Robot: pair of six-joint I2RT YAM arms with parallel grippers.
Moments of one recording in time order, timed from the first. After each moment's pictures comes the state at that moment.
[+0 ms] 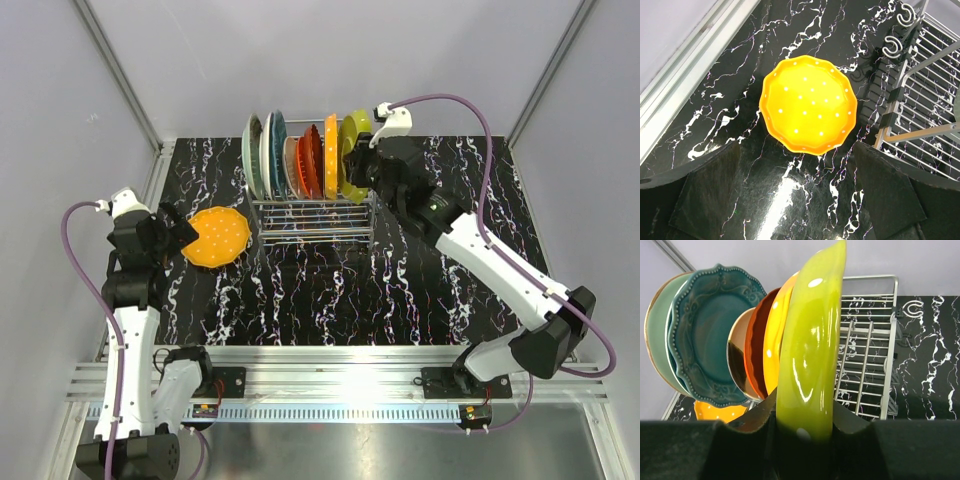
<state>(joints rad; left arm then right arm) 0.12 0.77 0.89 -0.61 -0.16 -0.41 0.72 1.43 1.50 -0.26 0.36 0.39</state>
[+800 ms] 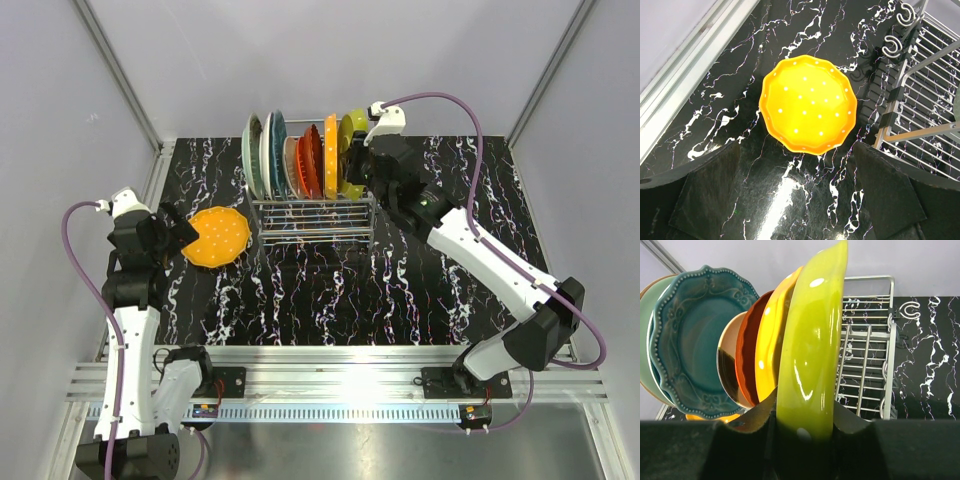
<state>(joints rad) 0.12 0.77 0.89 -0.61 -0.16 -0.41 0.72 1.49 1.51 -0.23 0.38 0.38</state>
